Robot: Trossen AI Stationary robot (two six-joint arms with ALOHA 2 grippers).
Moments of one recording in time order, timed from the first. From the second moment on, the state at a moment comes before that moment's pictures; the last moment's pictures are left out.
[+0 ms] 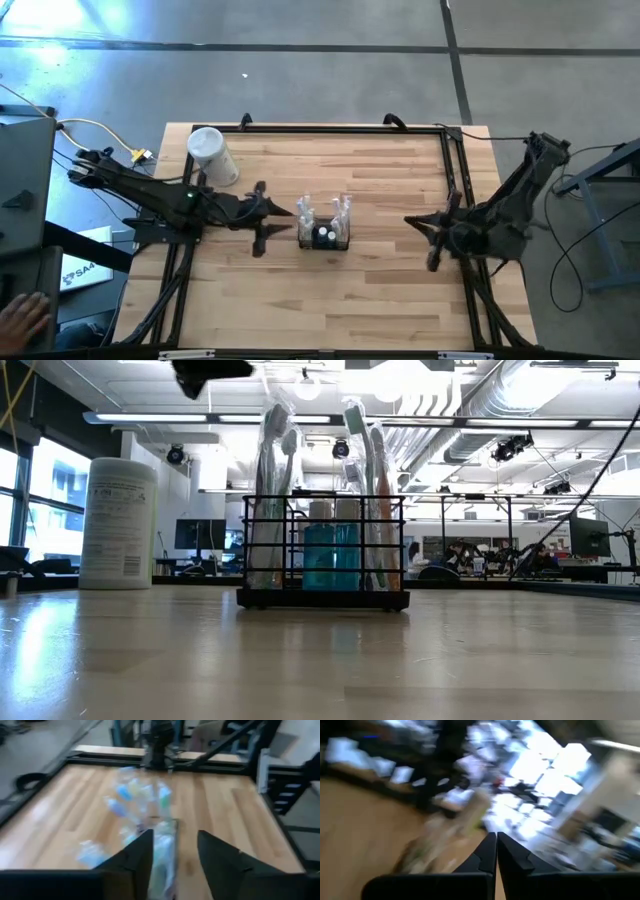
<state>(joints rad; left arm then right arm) -0.29 1.06 0.81 -0.06 -0.33 -0.19 0.88 0.95 0.81 0.05 1.26 -0.41</state>
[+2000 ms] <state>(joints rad) -0.29 0.01 0.10 -0.22 -0.24 0.00 -0.24 0.25 0.01 0.17 -0.18 0.02</state>
